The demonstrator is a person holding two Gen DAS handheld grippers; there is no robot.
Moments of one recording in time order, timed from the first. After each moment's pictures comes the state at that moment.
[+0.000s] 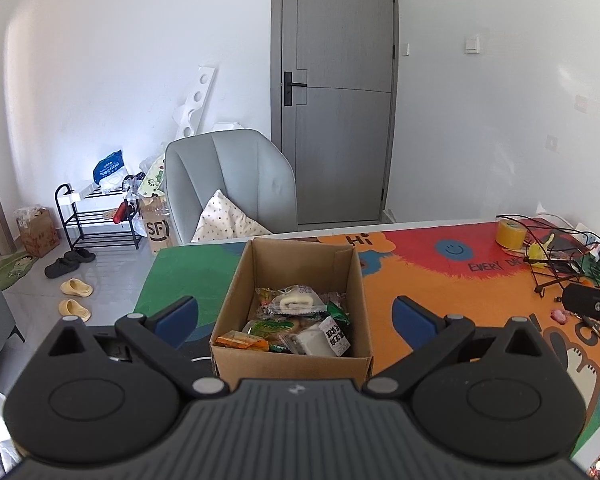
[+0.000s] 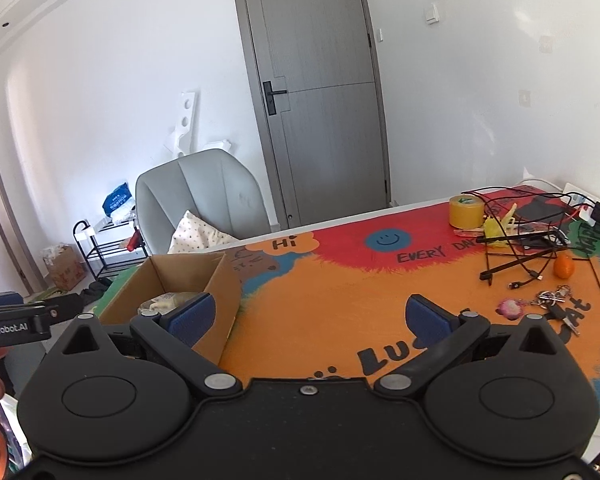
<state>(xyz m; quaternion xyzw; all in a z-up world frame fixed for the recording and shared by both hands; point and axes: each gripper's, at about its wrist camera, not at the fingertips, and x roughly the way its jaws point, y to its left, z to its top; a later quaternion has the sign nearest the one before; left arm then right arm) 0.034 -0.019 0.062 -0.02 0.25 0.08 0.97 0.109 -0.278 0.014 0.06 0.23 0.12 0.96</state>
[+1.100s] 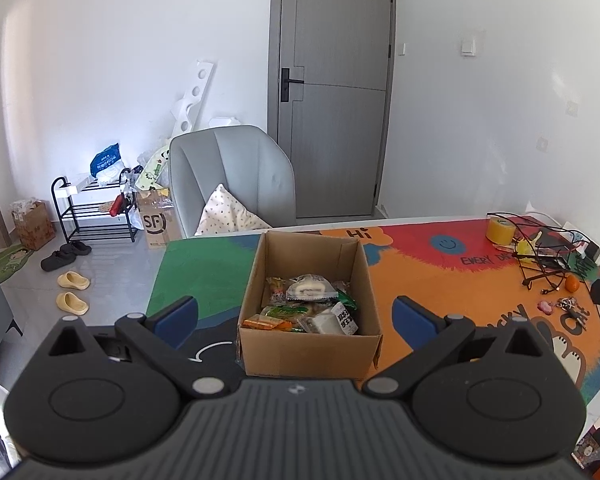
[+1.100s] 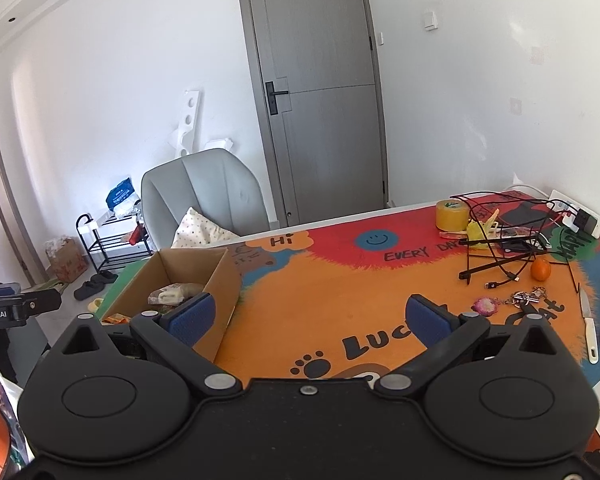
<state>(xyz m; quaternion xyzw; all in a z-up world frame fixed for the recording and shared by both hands) 0.002 0.006 0.074 -0.03 0.25 0.06 0.96 0.077 -0.298 0.033 0.05 0.23 0.13 0.96</state>
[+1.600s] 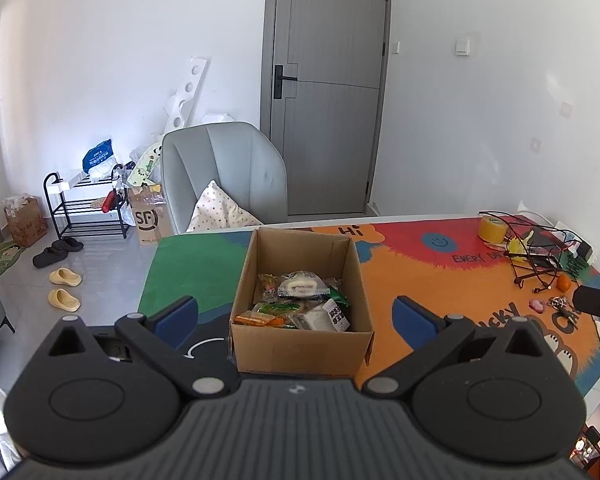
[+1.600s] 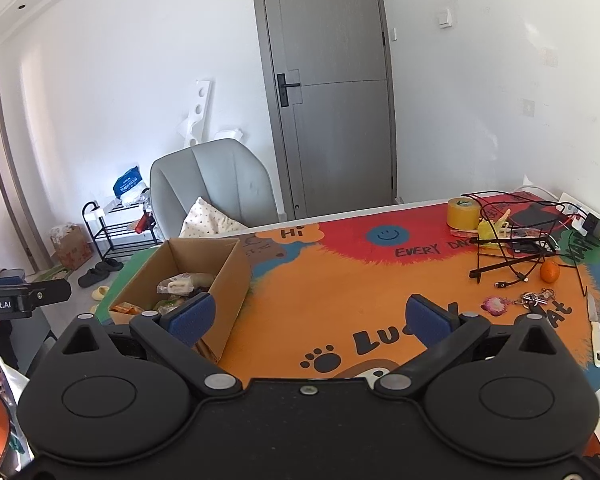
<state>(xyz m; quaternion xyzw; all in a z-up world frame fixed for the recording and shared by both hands) 0.000 0.008 0.077 -0.03 0.26 0.05 0.96 0.078 -0.287 0.032 0.03 0.24 0.14 0.96</state>
